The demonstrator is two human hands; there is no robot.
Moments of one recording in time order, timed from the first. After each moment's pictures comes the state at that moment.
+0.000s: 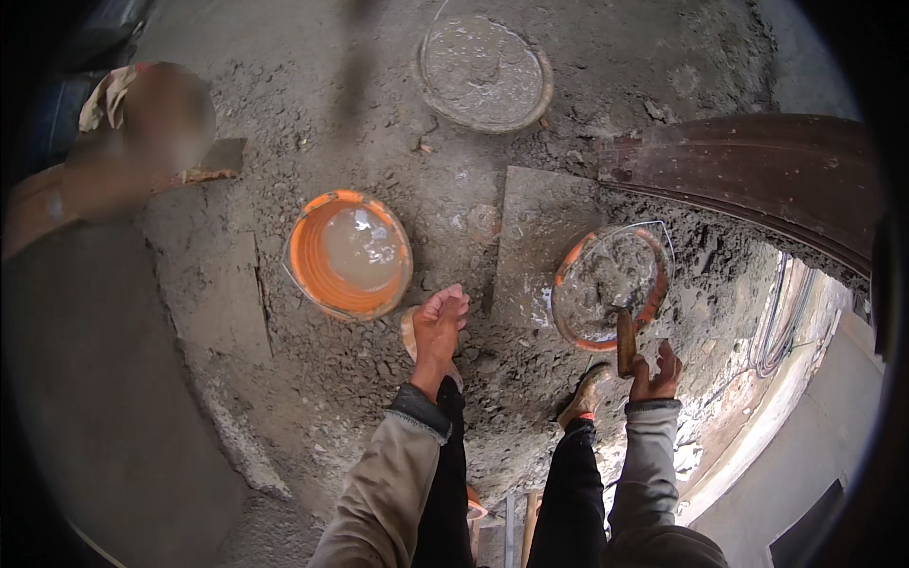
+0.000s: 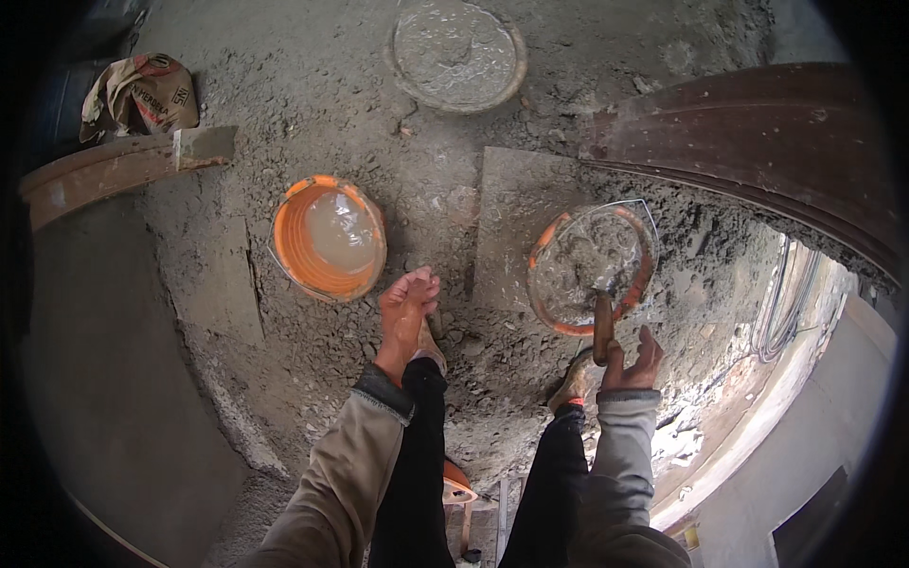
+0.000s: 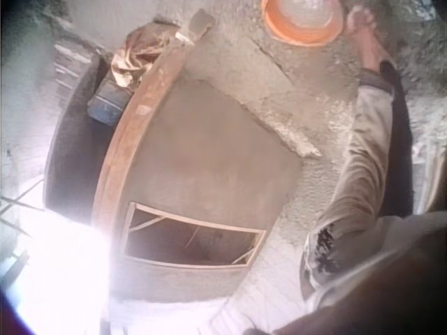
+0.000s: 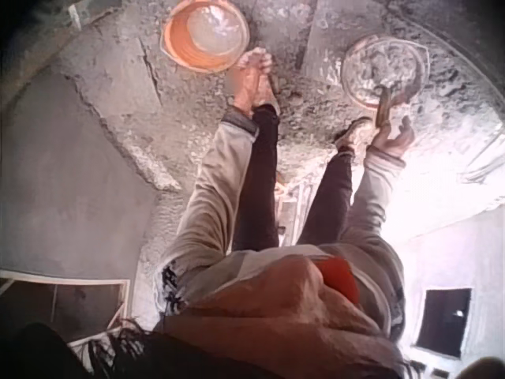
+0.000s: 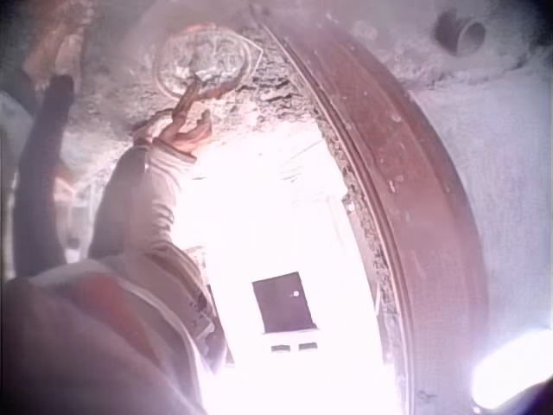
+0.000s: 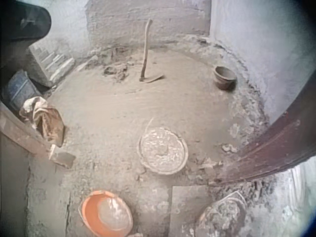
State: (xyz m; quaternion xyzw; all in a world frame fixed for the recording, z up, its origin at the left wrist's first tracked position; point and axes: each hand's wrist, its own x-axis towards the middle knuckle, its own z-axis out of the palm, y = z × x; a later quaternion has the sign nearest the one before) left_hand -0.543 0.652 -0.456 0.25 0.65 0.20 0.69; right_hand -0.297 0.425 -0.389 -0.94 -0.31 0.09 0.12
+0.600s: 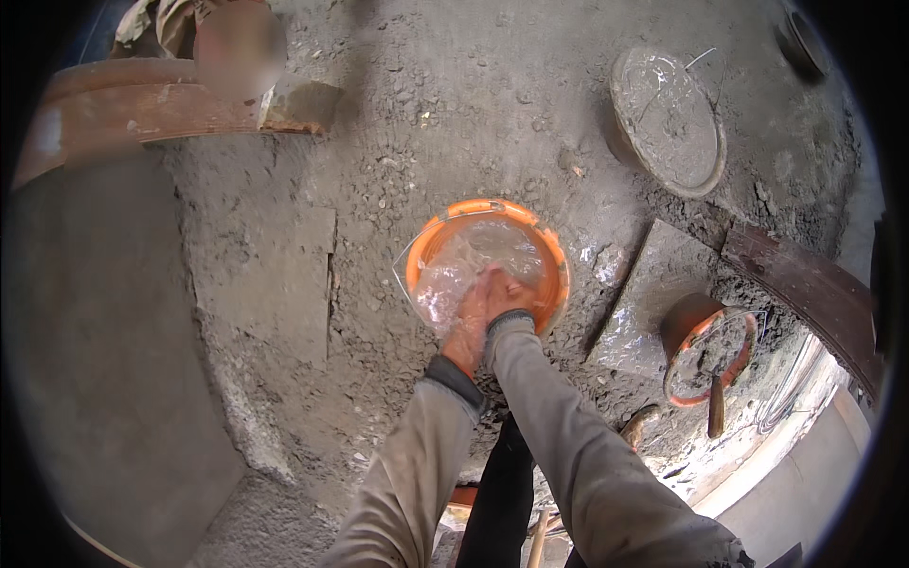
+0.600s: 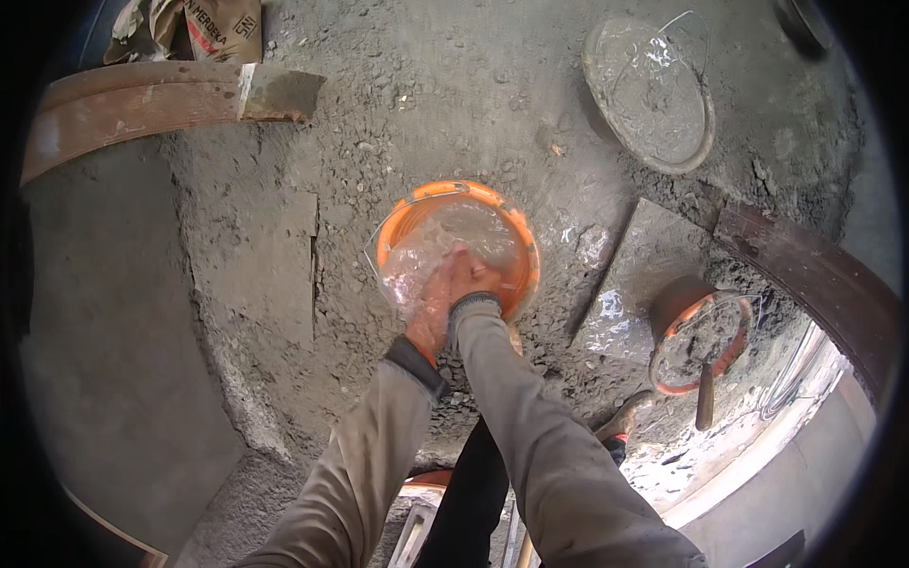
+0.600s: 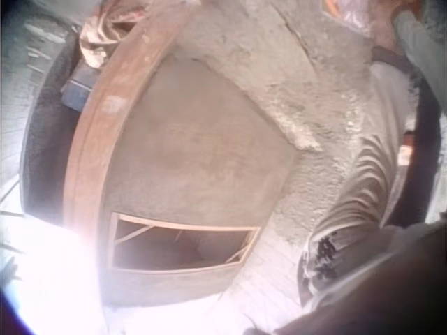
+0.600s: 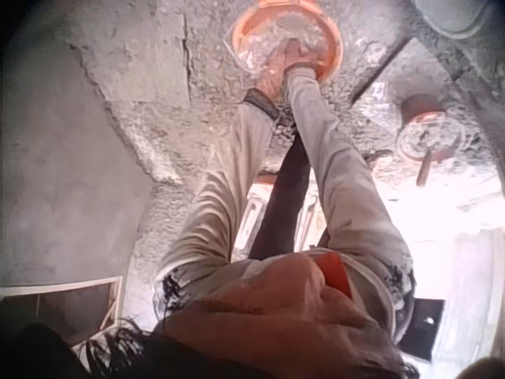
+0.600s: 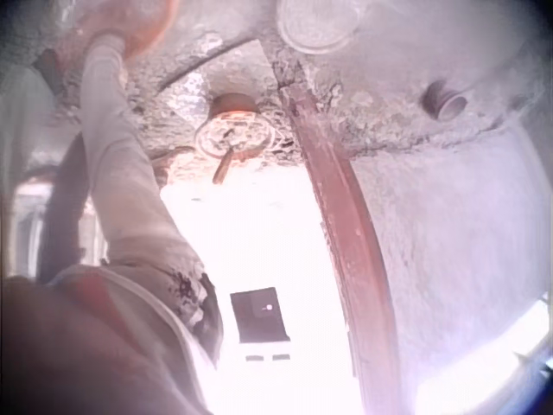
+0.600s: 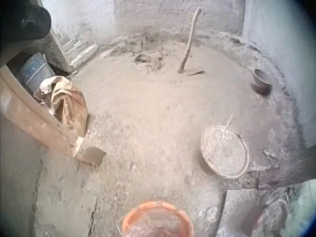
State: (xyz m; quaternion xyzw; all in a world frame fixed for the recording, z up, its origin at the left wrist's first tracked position) left_hand -0.689 0.786 -0.519 0.17 0.63 0.22 0.73; right_hand -0.627 0.757 -0.555 -0.72 -0.02 0.62 0.31
